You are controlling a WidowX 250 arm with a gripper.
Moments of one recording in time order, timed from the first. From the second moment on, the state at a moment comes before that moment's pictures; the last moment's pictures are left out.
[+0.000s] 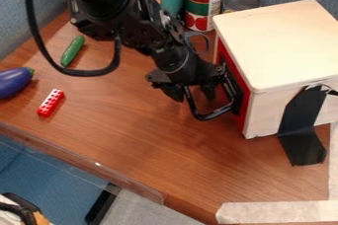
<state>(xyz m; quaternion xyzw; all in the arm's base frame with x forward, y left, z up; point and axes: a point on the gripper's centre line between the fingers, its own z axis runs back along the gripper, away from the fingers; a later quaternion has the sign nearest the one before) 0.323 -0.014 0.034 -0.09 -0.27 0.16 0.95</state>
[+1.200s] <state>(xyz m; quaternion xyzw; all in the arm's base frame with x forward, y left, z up) 0.287 0.023 0.045 -0.08 -0.25 0.16 0.95</state>
